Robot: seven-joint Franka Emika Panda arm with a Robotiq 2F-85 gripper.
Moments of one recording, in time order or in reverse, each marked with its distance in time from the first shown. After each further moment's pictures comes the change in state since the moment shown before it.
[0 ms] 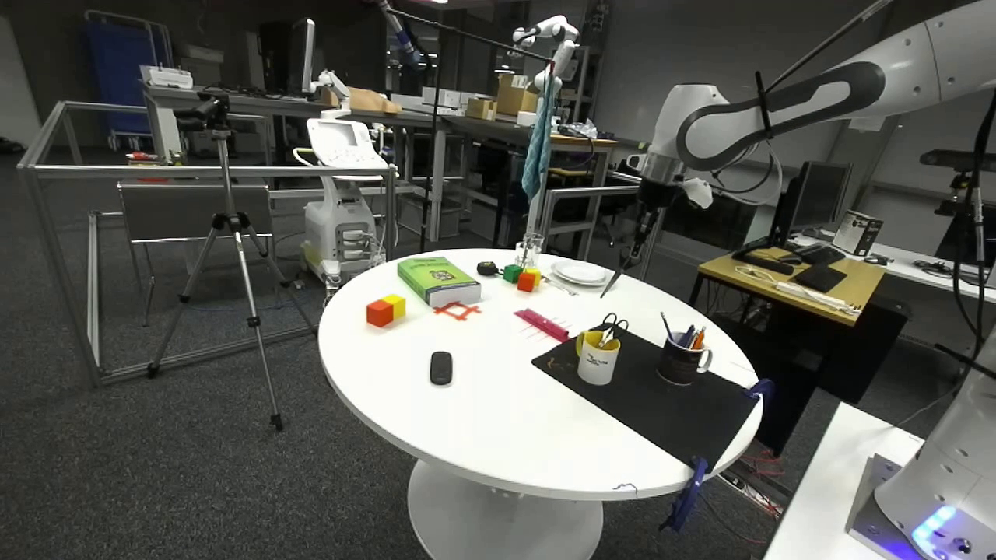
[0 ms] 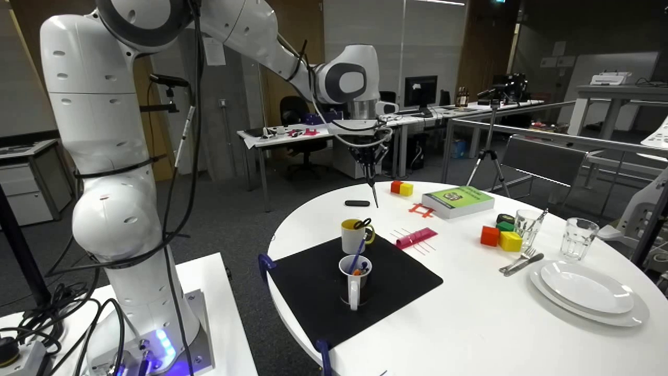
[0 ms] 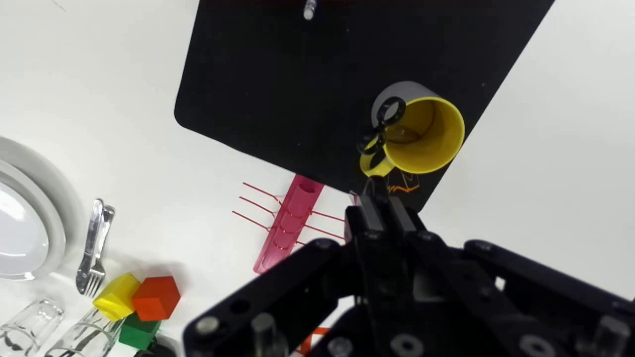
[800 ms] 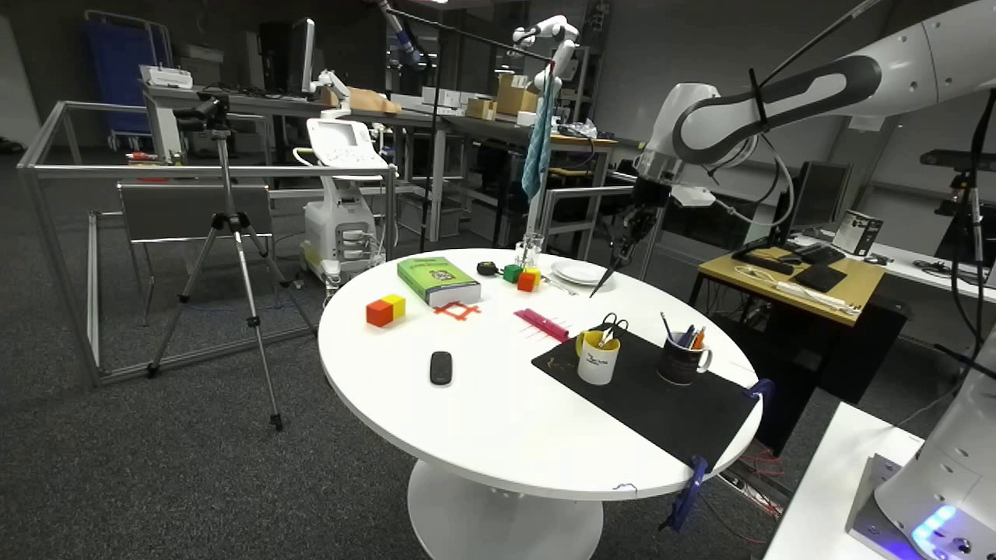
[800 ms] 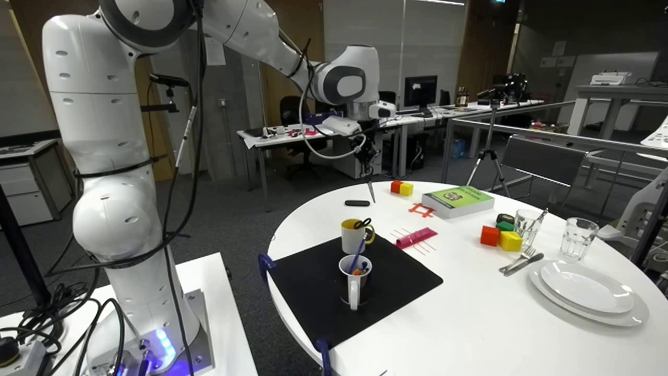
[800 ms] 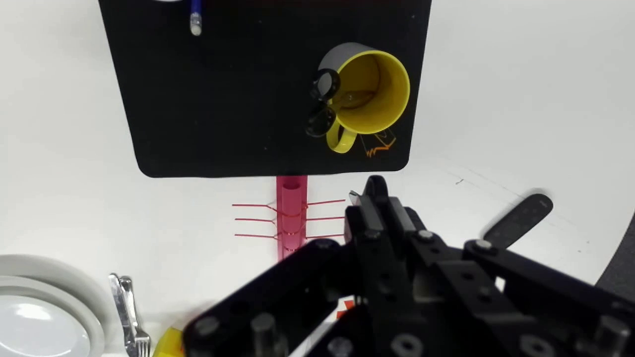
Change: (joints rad) arm 0.008 0.010 0.006 0.005 0.130 0.023 0.325
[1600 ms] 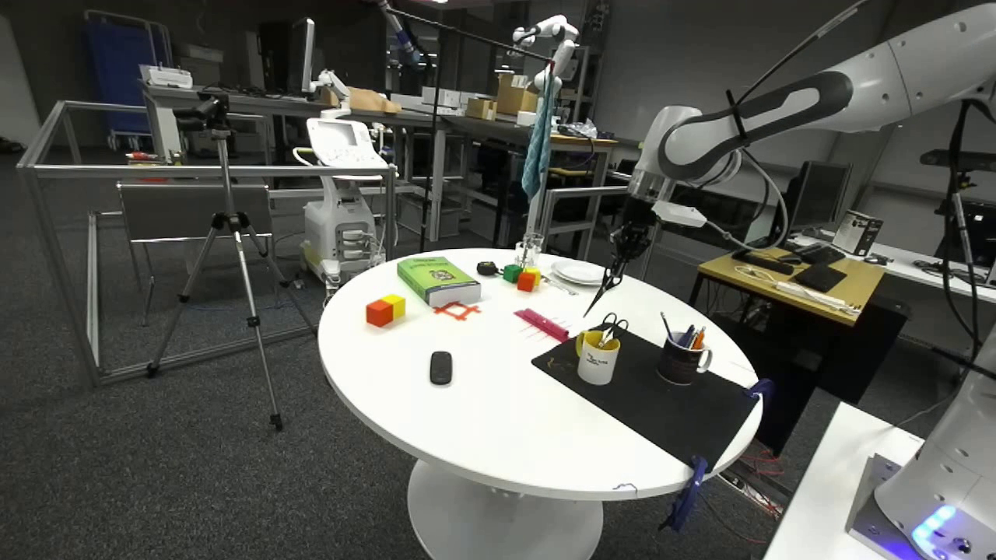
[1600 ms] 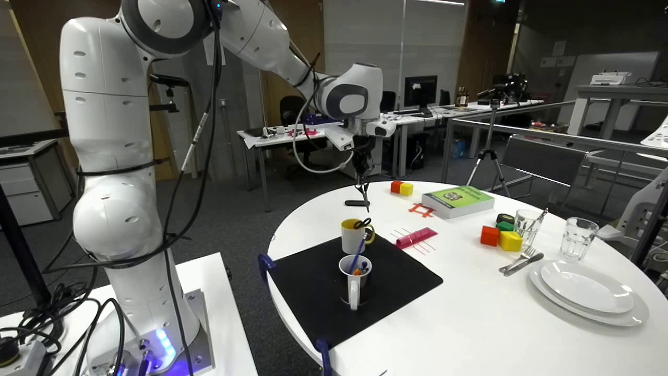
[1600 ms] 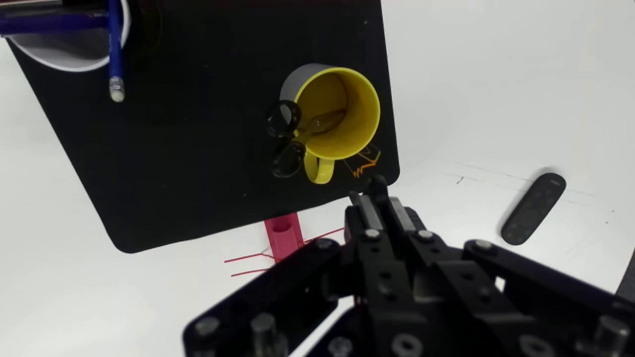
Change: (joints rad) arm 0.003 0.076 0.010 0.000 0.090 0.025 0.162
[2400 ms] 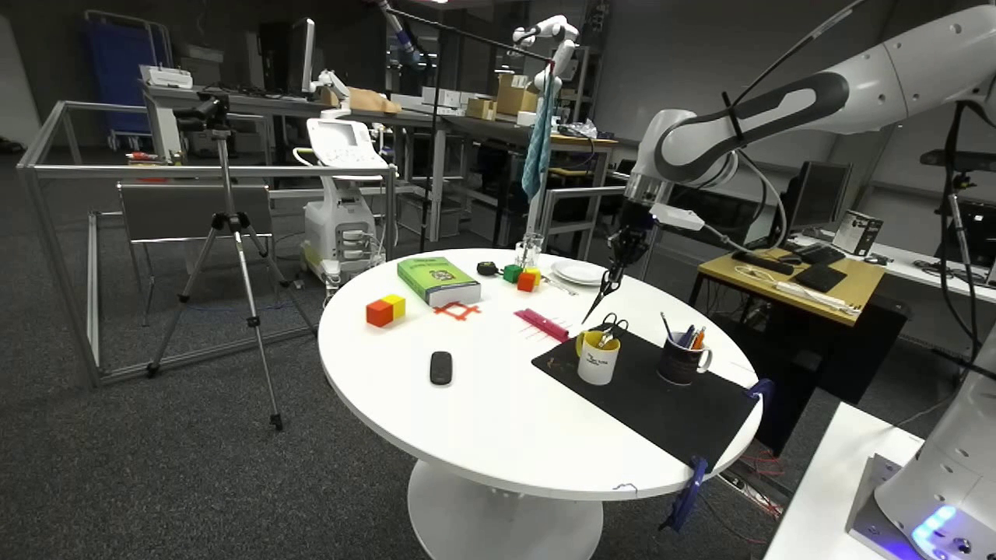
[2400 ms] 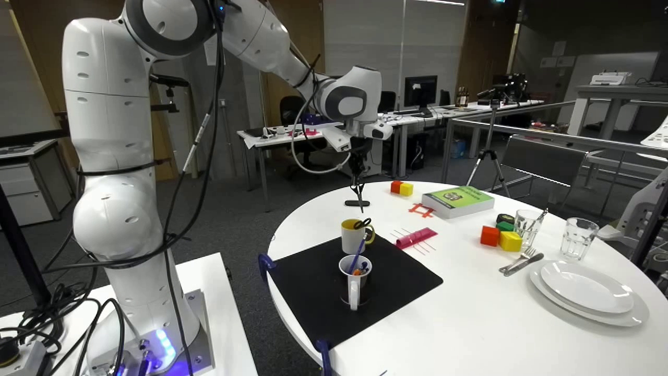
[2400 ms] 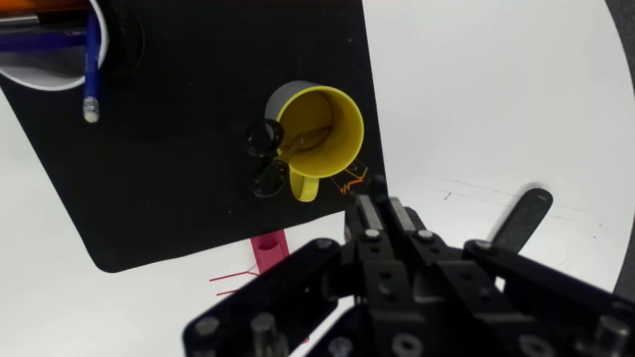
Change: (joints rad) arm 0.001 0.009 0.016 0.005 0.023 -0.025 -0.003
